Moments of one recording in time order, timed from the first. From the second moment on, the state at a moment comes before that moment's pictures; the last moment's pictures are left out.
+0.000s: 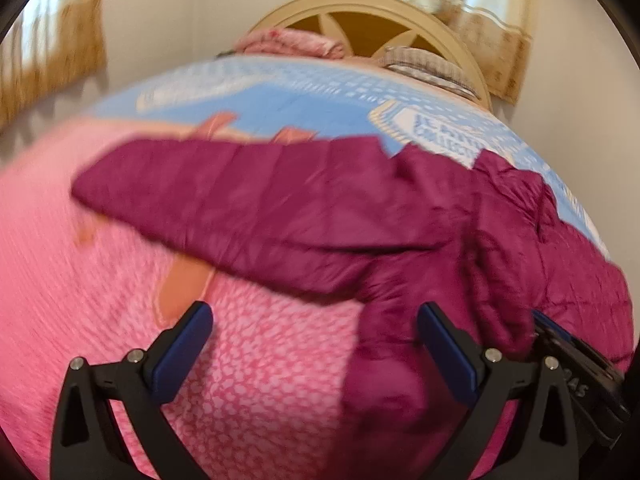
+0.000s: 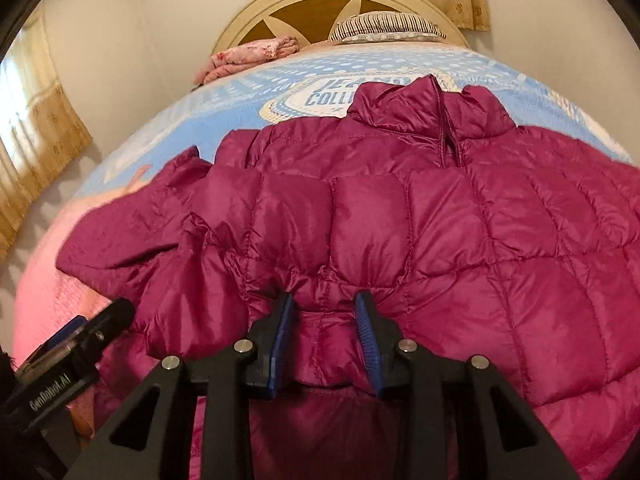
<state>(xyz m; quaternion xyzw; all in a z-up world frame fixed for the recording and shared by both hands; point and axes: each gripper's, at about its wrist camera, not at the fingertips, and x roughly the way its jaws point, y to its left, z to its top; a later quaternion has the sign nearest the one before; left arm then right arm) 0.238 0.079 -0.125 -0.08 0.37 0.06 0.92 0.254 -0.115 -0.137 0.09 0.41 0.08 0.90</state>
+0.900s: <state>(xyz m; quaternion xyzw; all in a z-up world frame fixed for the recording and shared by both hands) 0.285 0.029 -0.147 -0.07 0.43 0.10 0.89 0.245 -0.302 -0.121 0.05 0.42 -0.15 0.89</state>
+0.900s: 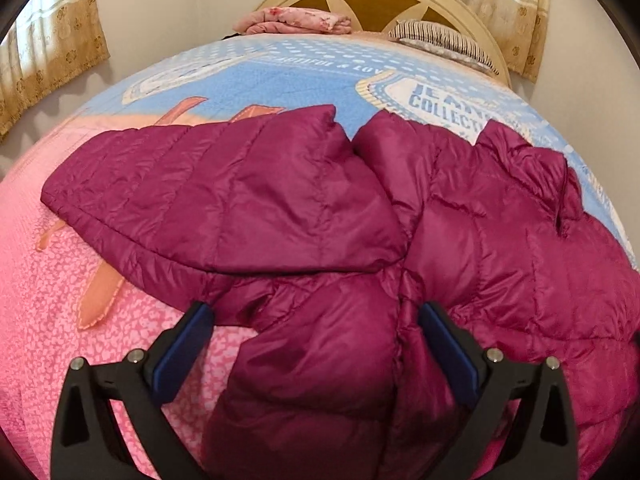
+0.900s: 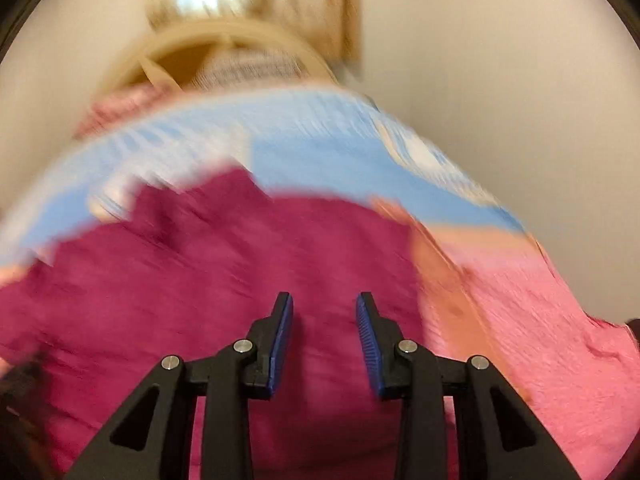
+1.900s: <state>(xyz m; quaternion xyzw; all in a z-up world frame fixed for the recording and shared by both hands) 0.283 0.309 -0.130 -0.38 0.31 0.24 0.84 0.234 -0.317 -0.133 0.11 0.40 -0.12 0.90</state>
